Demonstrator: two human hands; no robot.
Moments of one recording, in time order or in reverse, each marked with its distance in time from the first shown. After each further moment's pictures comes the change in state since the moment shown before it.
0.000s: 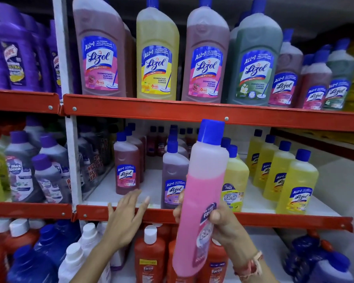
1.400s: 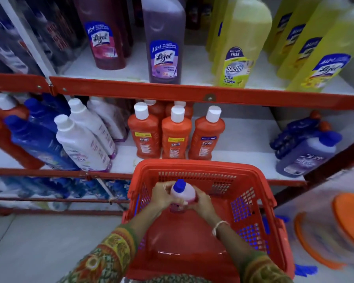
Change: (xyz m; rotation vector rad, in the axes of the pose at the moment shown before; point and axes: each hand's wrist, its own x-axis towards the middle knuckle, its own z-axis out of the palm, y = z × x) left_hand -0.220 -0.010 0.199 -0.701 -0.521 -0.689; right_hand -0.206 0.294 -0.030 -0.636 0.499 0.756
